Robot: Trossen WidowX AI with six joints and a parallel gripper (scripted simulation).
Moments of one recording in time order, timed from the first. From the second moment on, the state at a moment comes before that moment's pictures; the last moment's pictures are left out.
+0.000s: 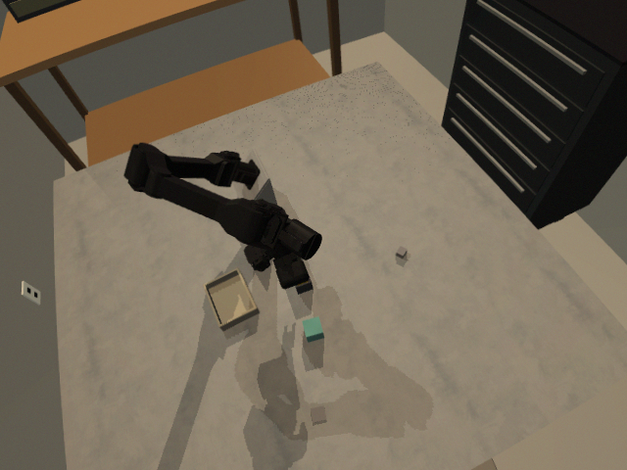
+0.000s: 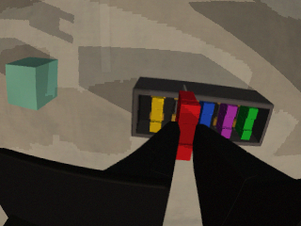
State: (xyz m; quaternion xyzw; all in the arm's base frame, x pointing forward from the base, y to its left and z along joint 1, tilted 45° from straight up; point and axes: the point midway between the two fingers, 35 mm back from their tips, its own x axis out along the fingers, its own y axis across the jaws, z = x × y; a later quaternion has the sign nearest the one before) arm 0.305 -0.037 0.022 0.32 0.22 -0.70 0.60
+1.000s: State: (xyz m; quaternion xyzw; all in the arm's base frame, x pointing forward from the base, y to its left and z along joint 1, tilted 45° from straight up) arm 0.264 -0.149 0.136 0.32 0.22 -0.70 0.60
